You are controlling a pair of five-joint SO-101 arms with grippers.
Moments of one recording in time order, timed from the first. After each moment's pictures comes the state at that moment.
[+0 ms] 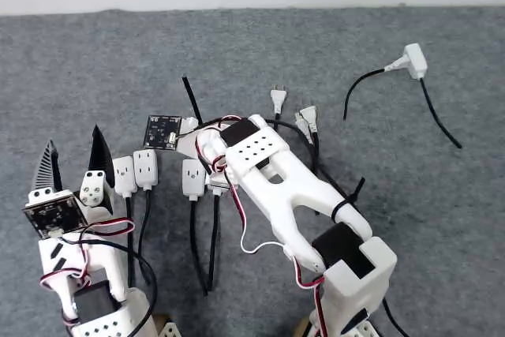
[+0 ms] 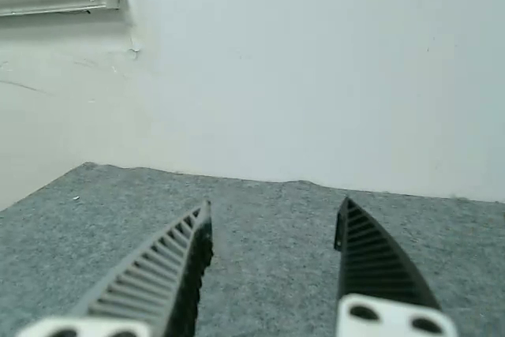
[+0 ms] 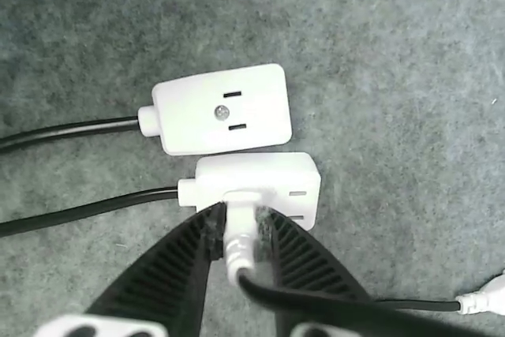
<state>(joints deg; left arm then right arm) -24.7 -103.4 94.0 23.2 5.4 -37.6 14.8 6.9 60.0 48.4</state>
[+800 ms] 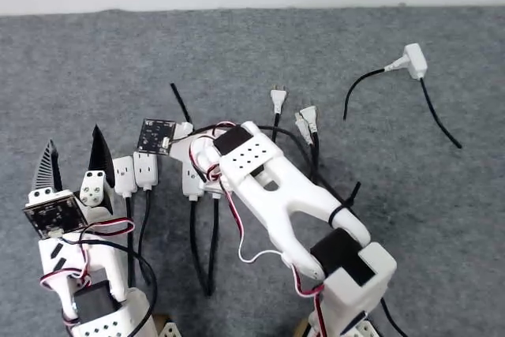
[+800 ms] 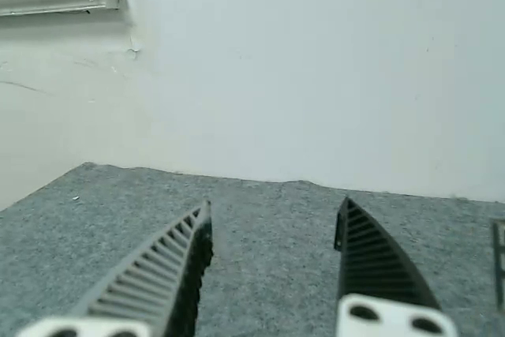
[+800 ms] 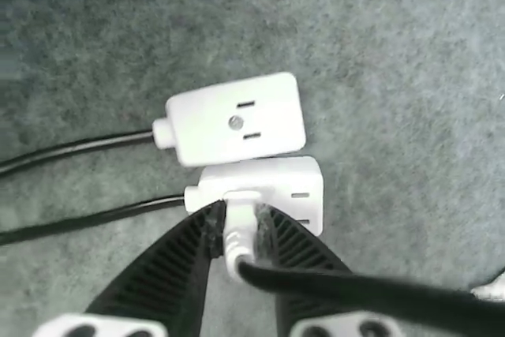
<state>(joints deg) -24.7 -103.4 94.0 23.2 5.4 -40.8 11.4 9.1 59.2 44.0</state>
